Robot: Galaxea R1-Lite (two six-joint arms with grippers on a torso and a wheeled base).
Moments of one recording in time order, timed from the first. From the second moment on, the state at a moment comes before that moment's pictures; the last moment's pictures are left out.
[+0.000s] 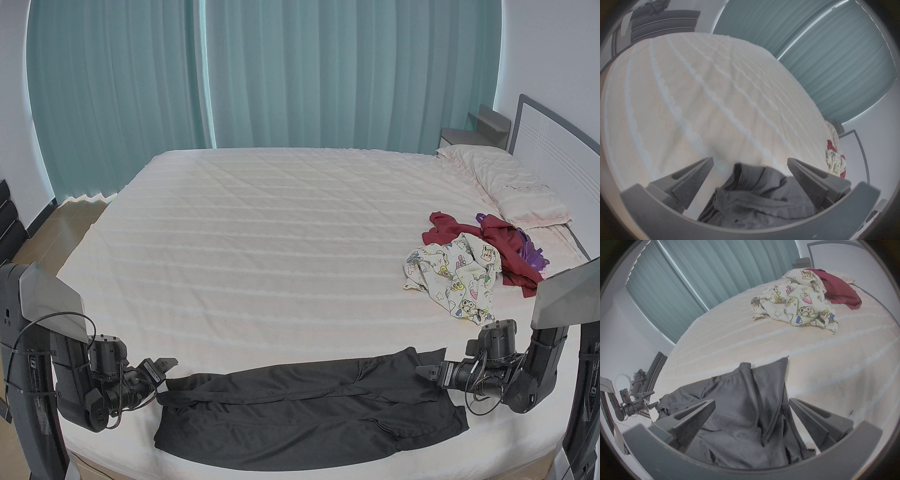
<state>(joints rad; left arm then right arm) 0.01 2.36 -0.22 -1.45 -0.12 -0.76 0.22 2.28 -0.33 -1.22 0.09 0.41</state>
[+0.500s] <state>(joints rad) -0.08 2.26 -0.21 -1.38 0.04 -0.77 0.22 2.26 -0.32 -1.23 0.09 0.47</state>
